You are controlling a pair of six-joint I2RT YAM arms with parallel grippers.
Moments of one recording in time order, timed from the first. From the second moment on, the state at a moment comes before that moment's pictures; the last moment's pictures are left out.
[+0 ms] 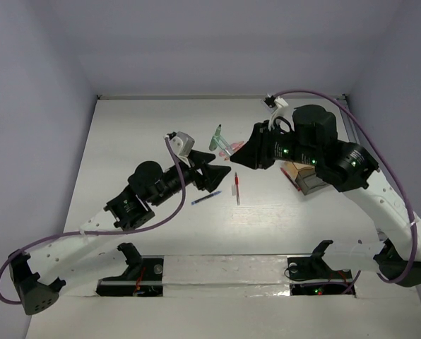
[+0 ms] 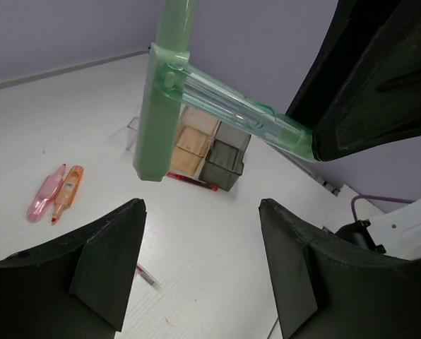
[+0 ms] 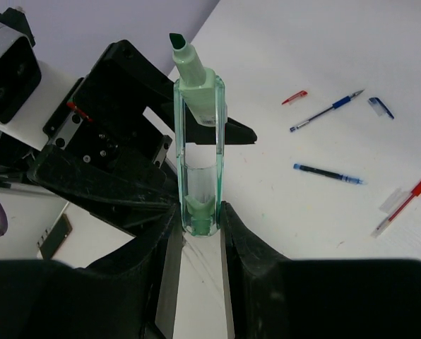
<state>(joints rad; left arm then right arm) -0.91 0.86 0.81 0.12 0.03 -0.35 0.79 1.19 1.60 -0.74 -0.27 0.52</state>
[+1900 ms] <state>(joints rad) -0.97 0.84 0.81 0.16 -0.19 -0.24 0.79 1.16 1.54 -0.75 -0.29 0.54</state>
